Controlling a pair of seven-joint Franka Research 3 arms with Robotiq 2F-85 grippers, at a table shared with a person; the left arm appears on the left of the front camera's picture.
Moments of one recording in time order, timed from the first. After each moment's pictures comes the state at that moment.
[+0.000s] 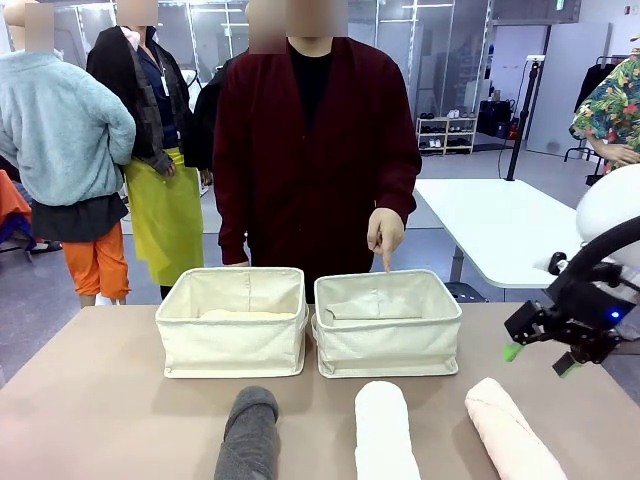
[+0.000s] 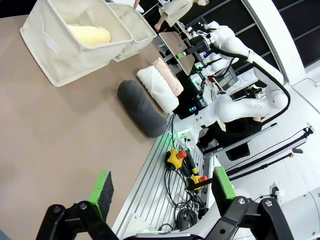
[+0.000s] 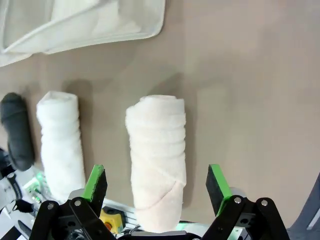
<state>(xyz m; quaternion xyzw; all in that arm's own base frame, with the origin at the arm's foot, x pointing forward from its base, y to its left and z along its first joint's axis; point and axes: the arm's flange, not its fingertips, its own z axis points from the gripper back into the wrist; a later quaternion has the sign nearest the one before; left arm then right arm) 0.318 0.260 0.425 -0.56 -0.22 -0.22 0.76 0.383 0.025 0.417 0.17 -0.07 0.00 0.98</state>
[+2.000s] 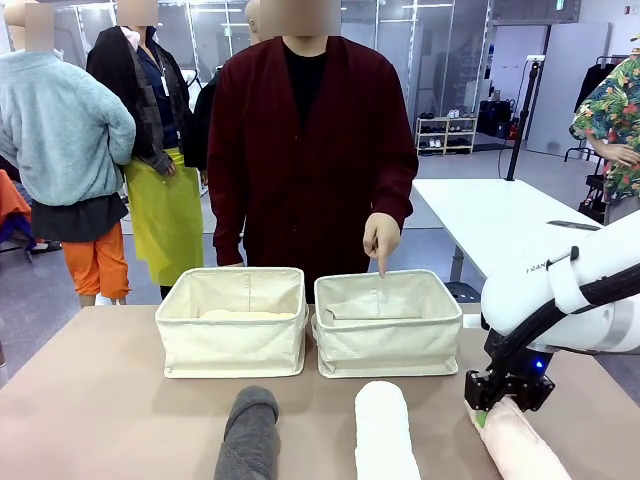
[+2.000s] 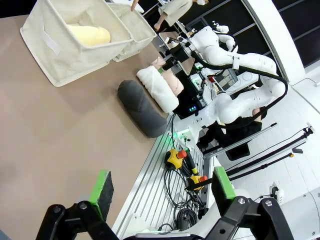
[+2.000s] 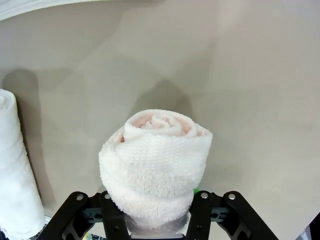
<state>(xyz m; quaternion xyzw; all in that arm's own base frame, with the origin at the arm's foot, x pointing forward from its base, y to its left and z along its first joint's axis) 0.318 0.260 0.425 -0.56 -0.22 -0.22 0.76 0.400 0.092 0.325 0.07 0.00 0.06 1.00</state>
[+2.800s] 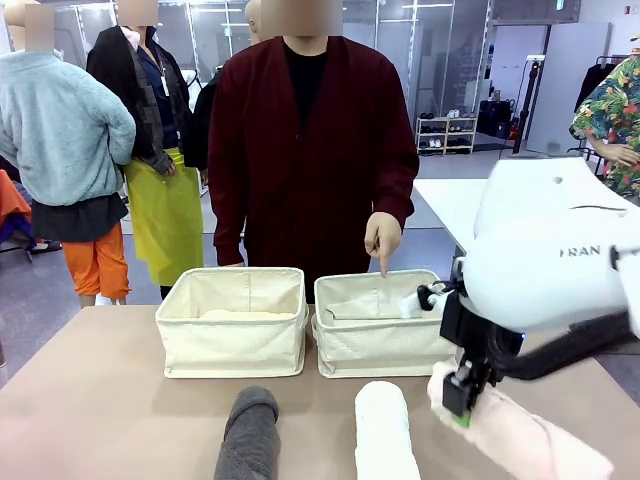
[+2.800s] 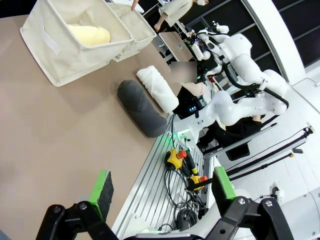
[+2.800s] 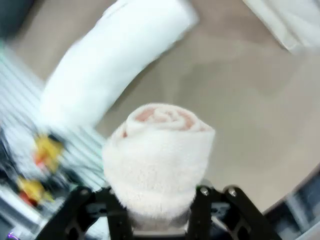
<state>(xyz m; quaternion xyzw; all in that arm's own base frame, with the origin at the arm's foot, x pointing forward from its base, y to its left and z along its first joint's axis) 0.317 0.260 0.425 -0.56 -0.22 -0.22 0.76 0.294 0.202 0.431 0.01 0.00 0.40 0.91</state>
